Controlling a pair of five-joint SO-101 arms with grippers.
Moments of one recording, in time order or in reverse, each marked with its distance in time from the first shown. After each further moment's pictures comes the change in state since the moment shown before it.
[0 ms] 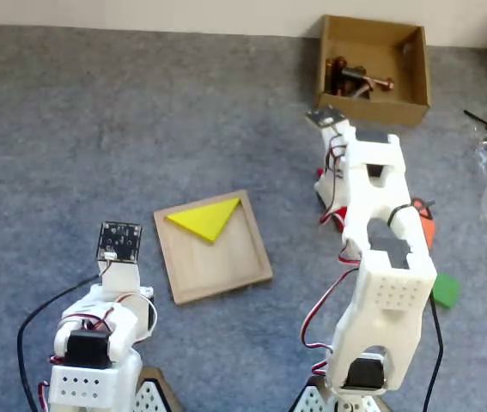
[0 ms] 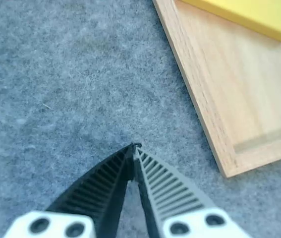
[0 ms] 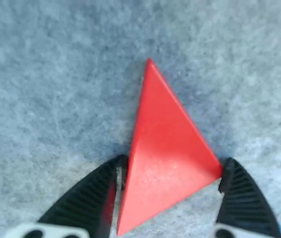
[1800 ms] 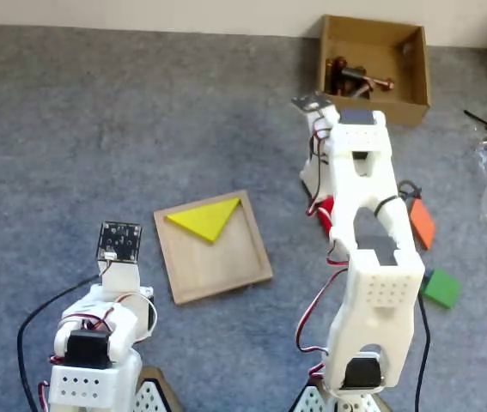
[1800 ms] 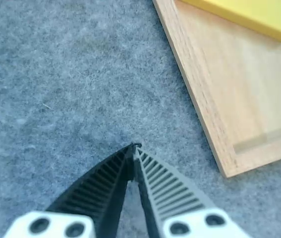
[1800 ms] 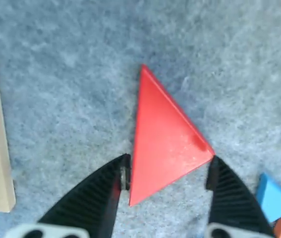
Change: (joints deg) left arm 0.0 0.0 0.0 0.0 0.0; right arm -4.9 0.3 -12.7 16.0 -5.7
